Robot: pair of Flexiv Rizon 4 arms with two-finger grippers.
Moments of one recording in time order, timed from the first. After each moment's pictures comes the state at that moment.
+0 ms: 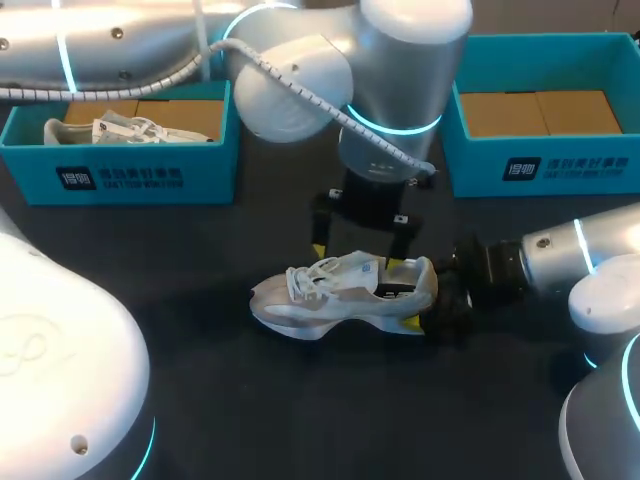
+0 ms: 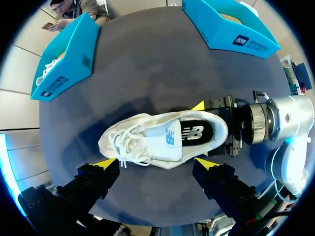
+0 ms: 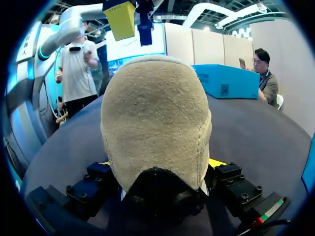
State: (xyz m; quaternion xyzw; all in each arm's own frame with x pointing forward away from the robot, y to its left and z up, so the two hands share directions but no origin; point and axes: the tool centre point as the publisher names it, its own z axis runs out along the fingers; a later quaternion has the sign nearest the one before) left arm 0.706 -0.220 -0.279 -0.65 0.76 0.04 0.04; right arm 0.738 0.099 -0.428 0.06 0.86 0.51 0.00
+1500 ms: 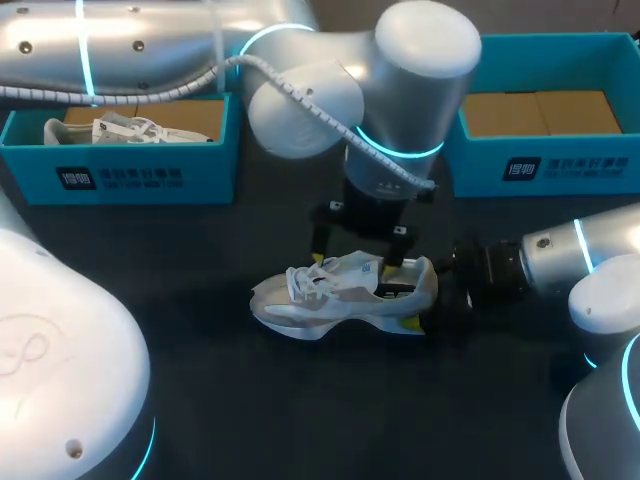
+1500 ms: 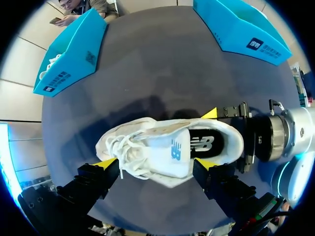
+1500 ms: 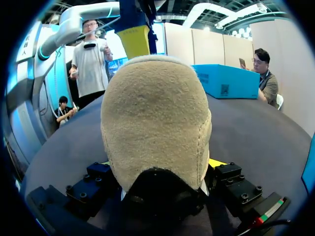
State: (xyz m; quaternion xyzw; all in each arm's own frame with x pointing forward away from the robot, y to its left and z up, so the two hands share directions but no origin) left arm 0.717 -0.217 -0.311 -0.67 0.74 0.04 0.07; right arm 0.738 0.099 -0.428 0.06 0.86 0.51 0.00
